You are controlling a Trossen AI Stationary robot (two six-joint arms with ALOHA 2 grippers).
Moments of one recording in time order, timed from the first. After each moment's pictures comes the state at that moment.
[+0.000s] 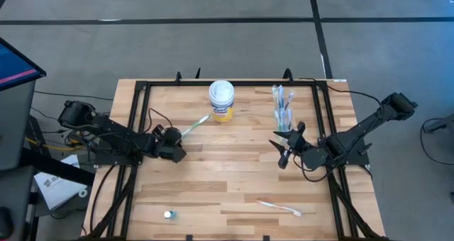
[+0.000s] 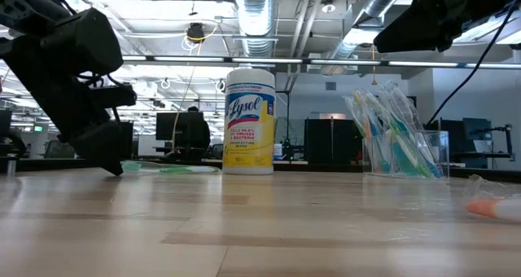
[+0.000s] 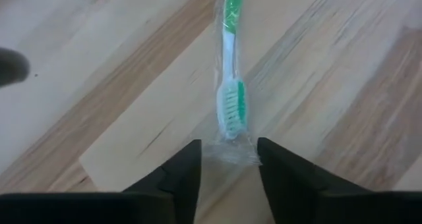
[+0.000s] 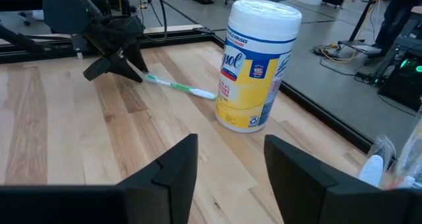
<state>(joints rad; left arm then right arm) -0.21 1.33 0.34 -0.34 -0.66 -0.85 0.54 1.00 0.53 -0.07 1.02 0.39</state>
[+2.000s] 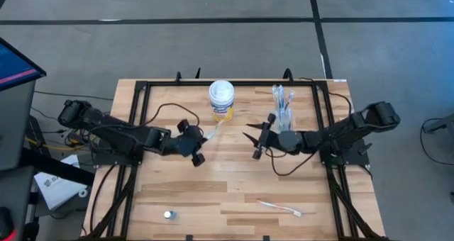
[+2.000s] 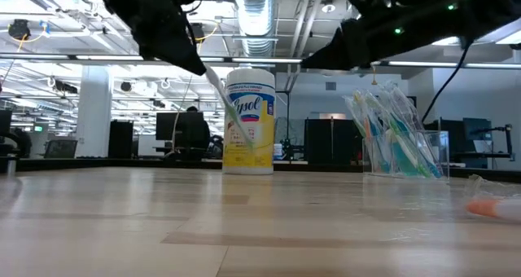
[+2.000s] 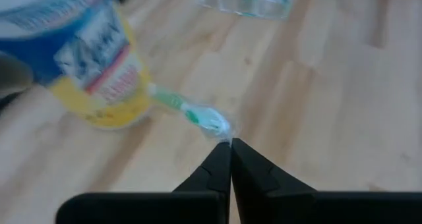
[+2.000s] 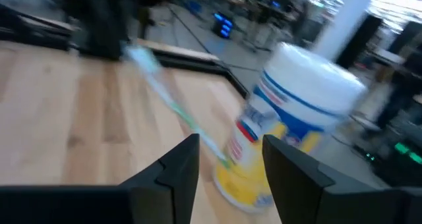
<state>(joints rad) -0.24 1.30 0.82 -0.31 -0.59 -0.44 0.19 1.43 0.53 0.70 0.65 -0.21</state>
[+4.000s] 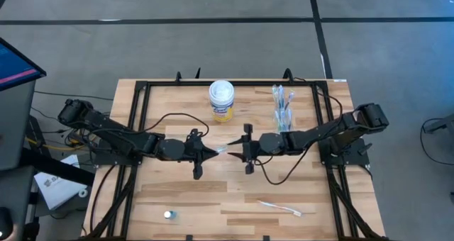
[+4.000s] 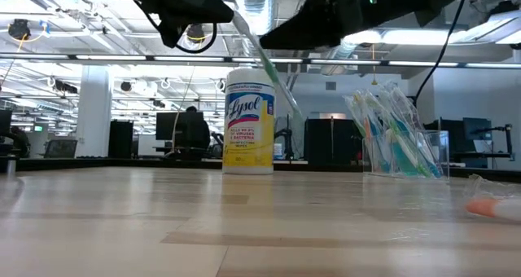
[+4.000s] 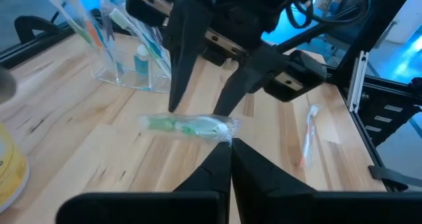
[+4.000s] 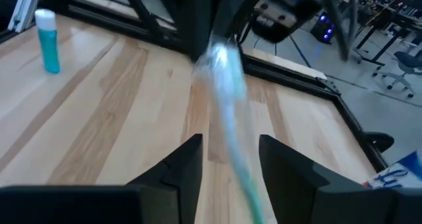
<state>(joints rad) -0.32 1.29 0.72 0.20 -0.42 -0.34 0.19 1.57 0.82 0.43 0.26 -0.25</state>
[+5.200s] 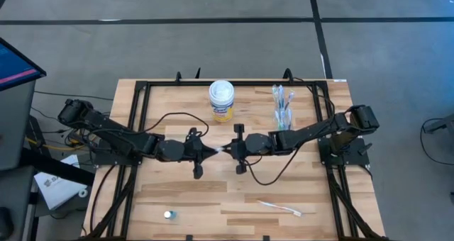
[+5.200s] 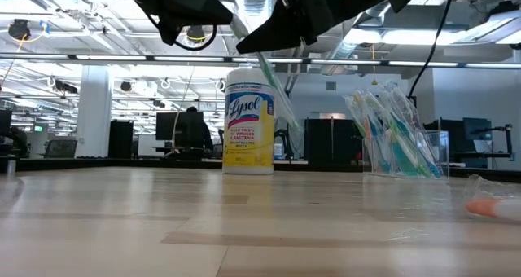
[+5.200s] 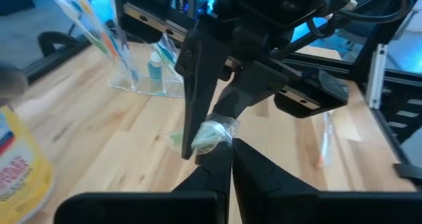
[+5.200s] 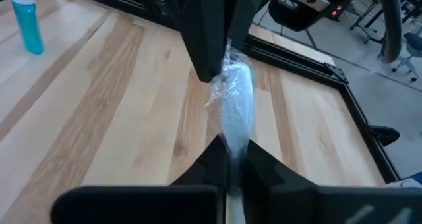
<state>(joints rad) -0.32 1.29 0.72 0.20 -0.48 -0.29 0.19 1.68 1.03 0.21 0.27 -0.26</state>
